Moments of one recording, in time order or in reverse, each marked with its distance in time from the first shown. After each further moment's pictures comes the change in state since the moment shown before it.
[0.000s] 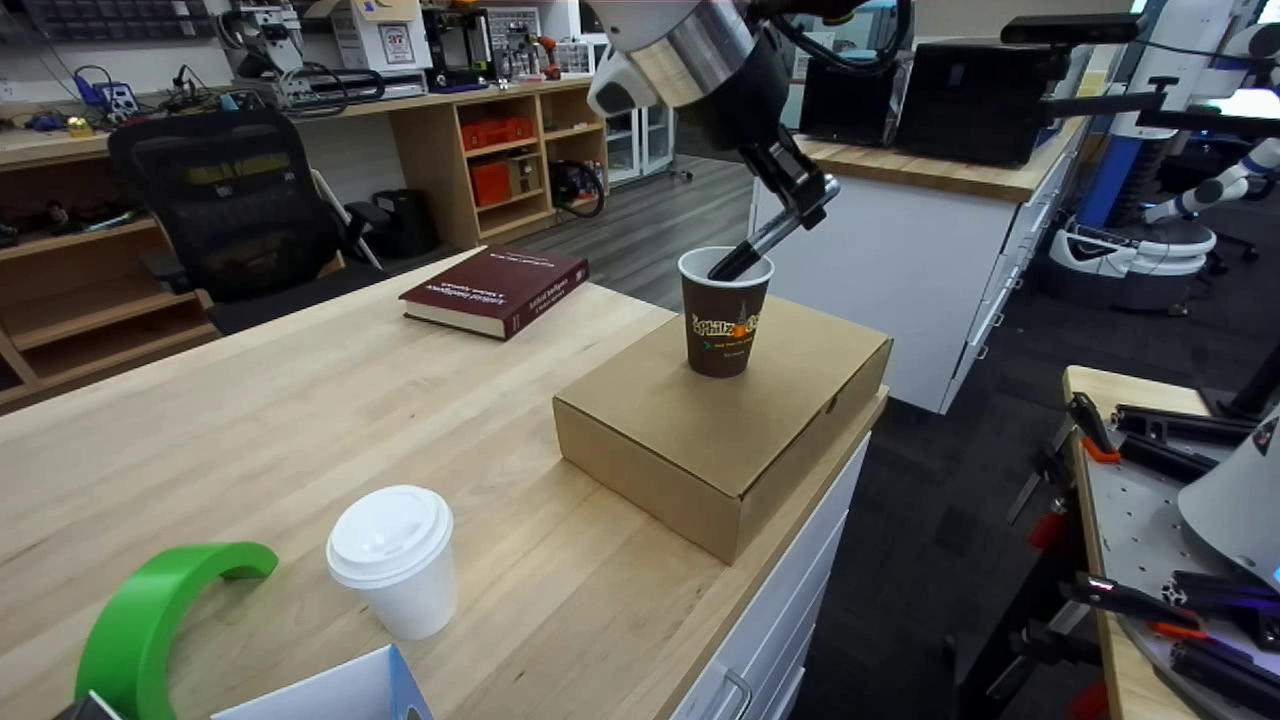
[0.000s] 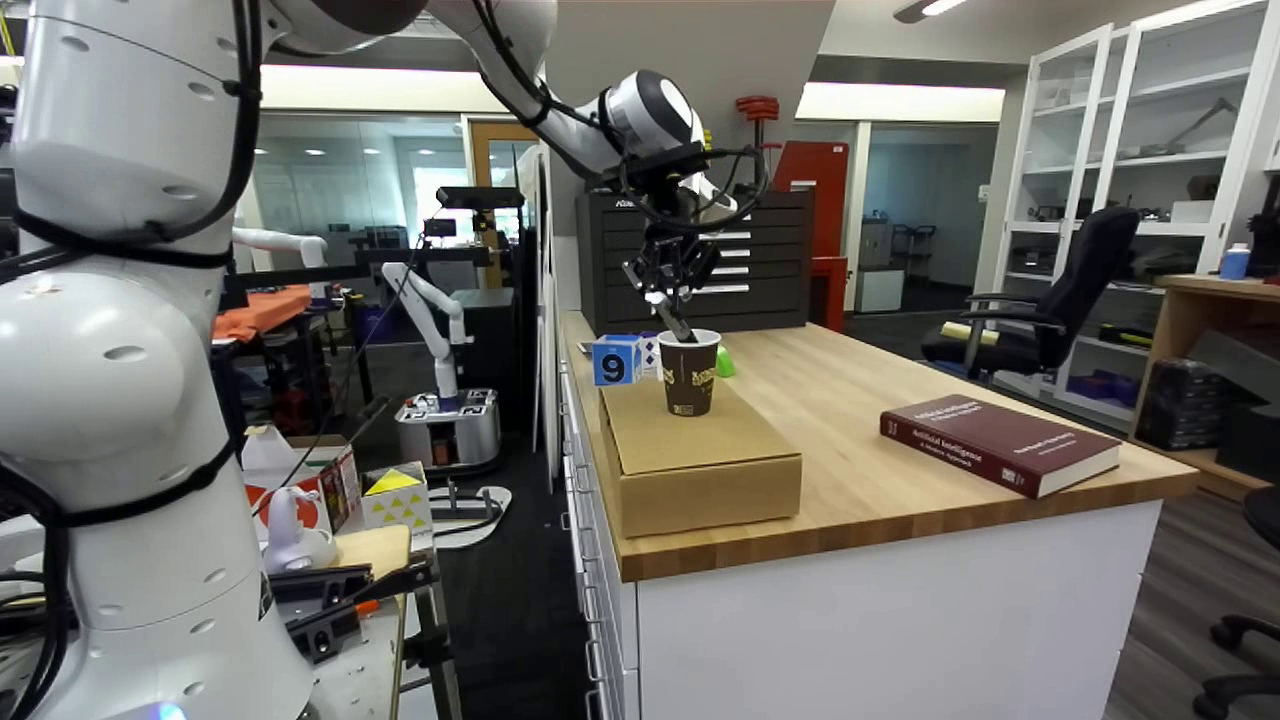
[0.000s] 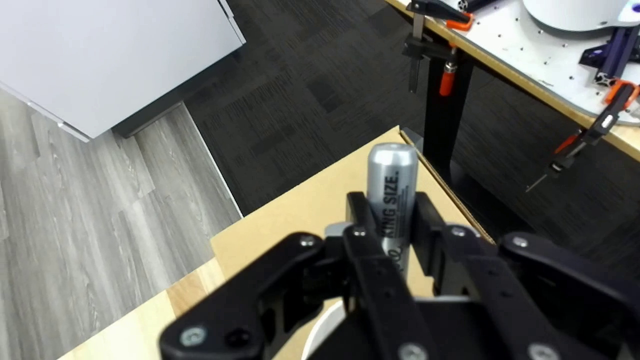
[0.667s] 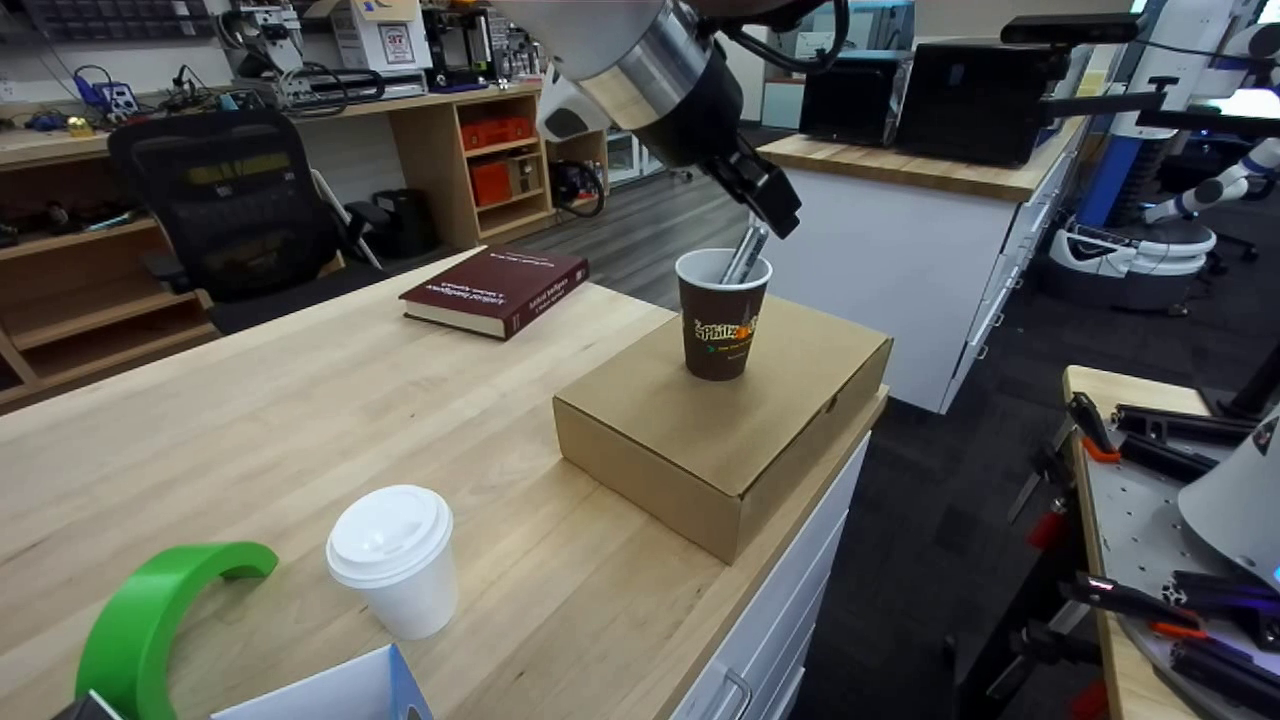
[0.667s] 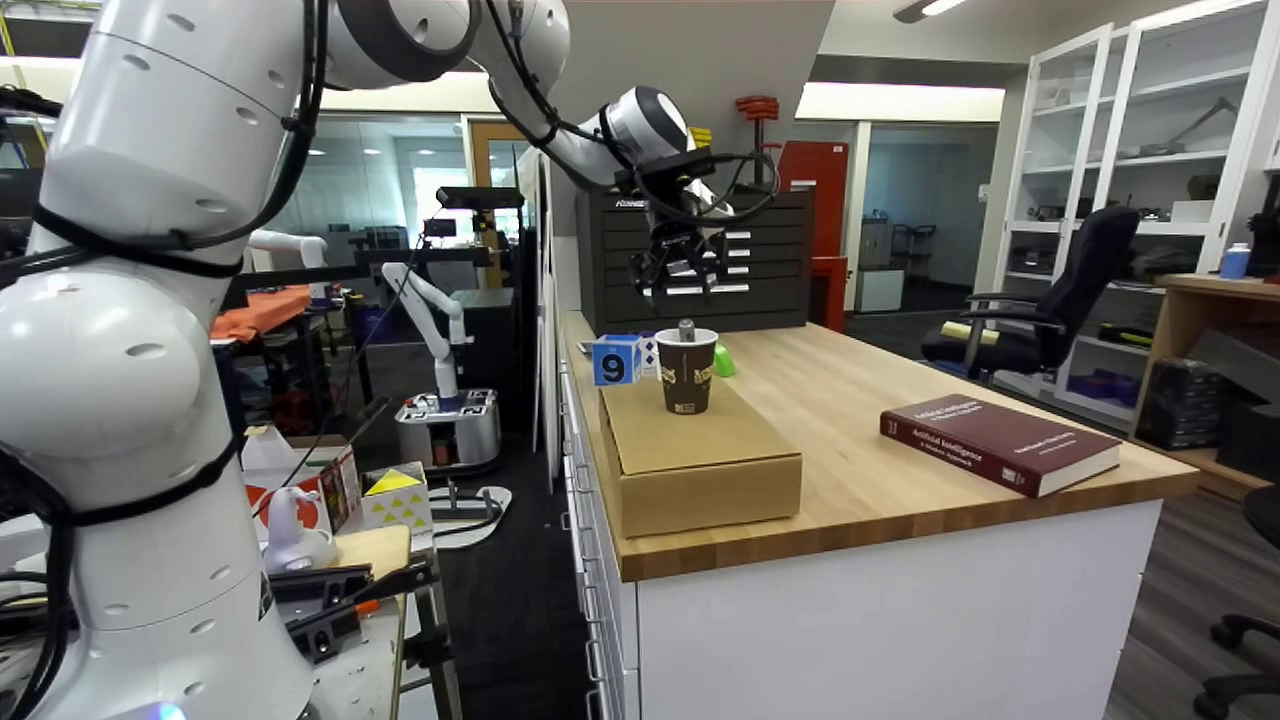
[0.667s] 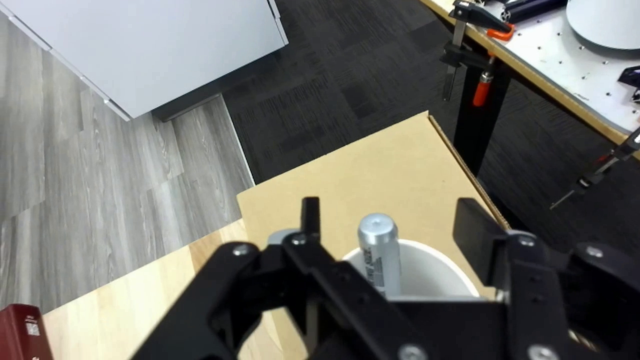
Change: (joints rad) arm 0.068 0.114 0.001 0.149 -0.102 -0.062 -0.089
